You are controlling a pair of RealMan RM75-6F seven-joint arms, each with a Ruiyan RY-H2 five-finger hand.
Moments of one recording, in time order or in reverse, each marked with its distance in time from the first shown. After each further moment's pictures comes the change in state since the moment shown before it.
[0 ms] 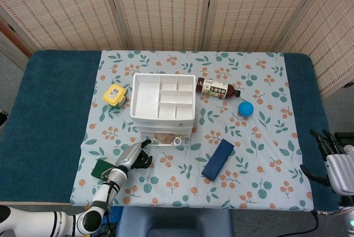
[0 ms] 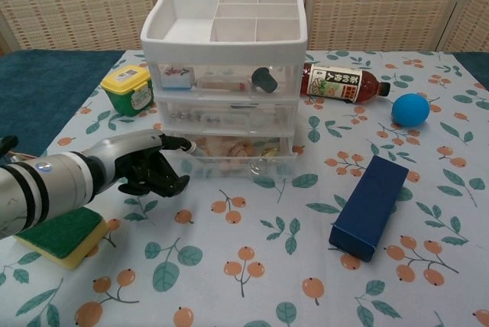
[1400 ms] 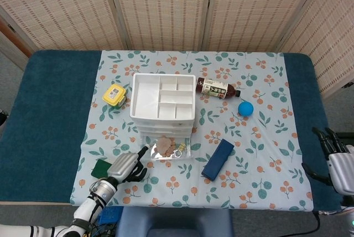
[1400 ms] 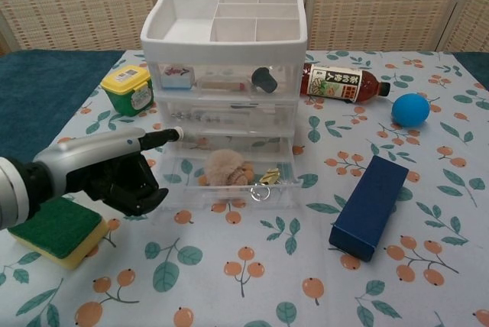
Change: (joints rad) left arm 0.088 0.157 0.140 -0.164 0.353 0.055 0.052; right arm -0.003 0.028 0.010 -0.031 -0.011 0.034 -0.028
